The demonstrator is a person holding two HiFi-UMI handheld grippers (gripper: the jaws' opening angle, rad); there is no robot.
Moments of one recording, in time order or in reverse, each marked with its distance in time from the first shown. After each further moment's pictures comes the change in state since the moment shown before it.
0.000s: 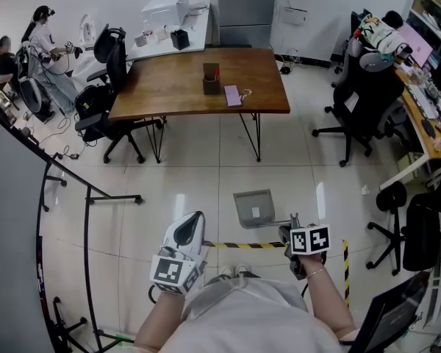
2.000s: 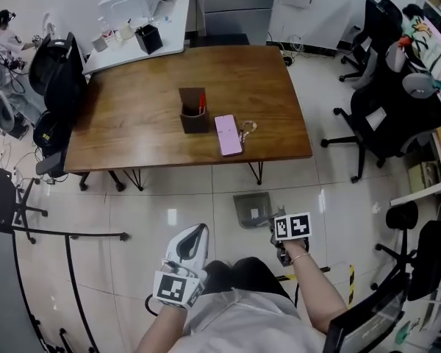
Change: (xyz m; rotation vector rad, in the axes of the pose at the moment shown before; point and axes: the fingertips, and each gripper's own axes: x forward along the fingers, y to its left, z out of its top) left arm 0.326 0.168 -0.058 -0.029 0.043 -0.063; right arm 0.308 -0.151 0.251 0.107 0.127 -0.083
